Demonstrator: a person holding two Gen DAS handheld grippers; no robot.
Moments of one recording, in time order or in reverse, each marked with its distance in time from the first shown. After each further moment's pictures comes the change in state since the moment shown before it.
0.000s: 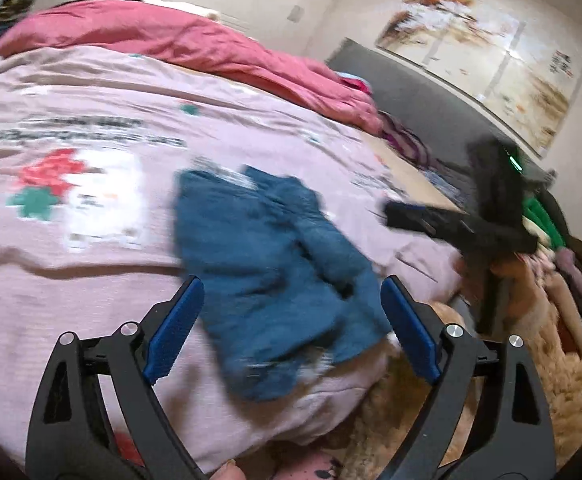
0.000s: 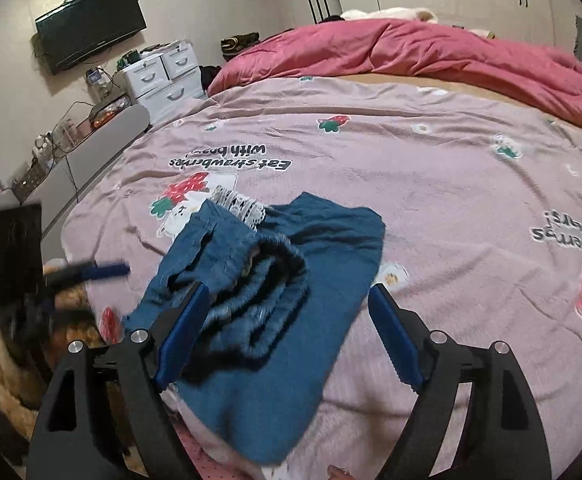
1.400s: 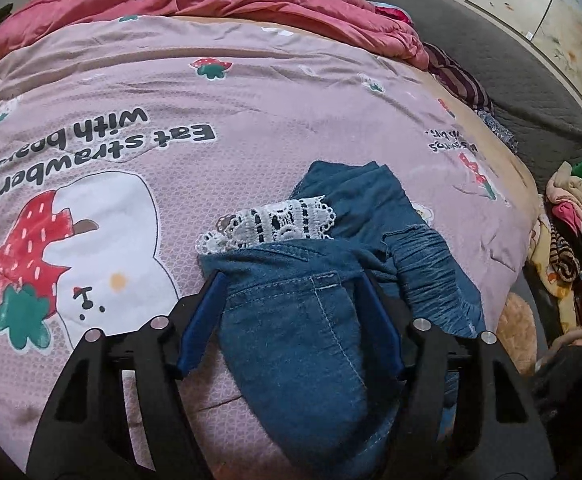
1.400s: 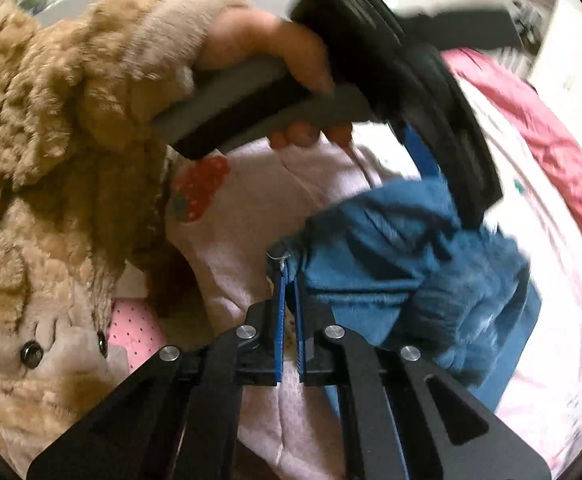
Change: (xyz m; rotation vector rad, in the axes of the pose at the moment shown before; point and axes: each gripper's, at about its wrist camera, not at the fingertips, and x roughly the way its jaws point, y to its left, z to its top) left arm 0.100 0.024 0.065 0.091 0.284 0.125; right arm 0.066 0.160 -0.057 -0.695 0.203 0.125
